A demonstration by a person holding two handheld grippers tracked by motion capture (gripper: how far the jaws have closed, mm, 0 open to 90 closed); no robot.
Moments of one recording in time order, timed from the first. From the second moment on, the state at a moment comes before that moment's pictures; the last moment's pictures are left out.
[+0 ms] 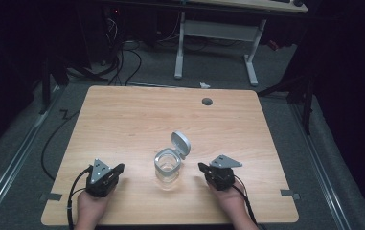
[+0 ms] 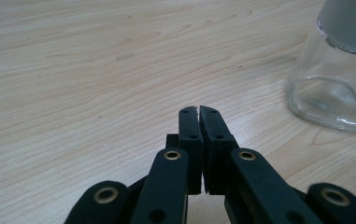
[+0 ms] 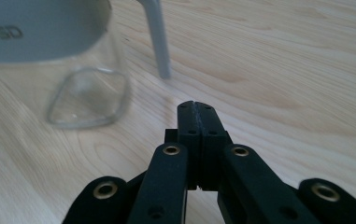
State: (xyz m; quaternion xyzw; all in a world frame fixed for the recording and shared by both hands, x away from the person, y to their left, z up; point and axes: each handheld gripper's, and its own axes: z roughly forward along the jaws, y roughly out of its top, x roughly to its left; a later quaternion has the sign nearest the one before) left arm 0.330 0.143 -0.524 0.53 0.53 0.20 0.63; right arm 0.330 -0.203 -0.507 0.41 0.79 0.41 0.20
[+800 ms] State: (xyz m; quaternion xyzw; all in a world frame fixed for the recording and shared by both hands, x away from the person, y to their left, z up) left arm 0.326 0.142 -0.526 0.54 0.53 0.21 0.62; right arm 0.372 -0.160 -0.512 0.41 0.79 0.42 0.19
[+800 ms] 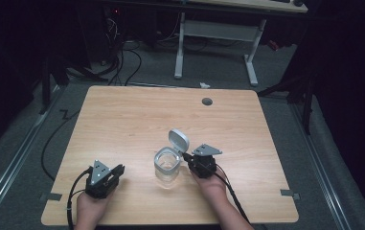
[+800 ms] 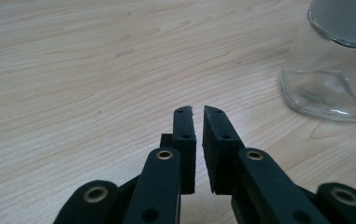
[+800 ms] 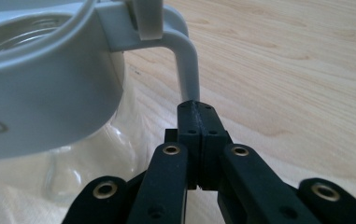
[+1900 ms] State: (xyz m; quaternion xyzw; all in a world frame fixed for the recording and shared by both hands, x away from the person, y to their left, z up) left arm 0.351 0.061 -0.533 0.55 0.53 0.20 0.61; right arm 0.310 -0.256 -0.514 0.45 0.76 0.42 0.21
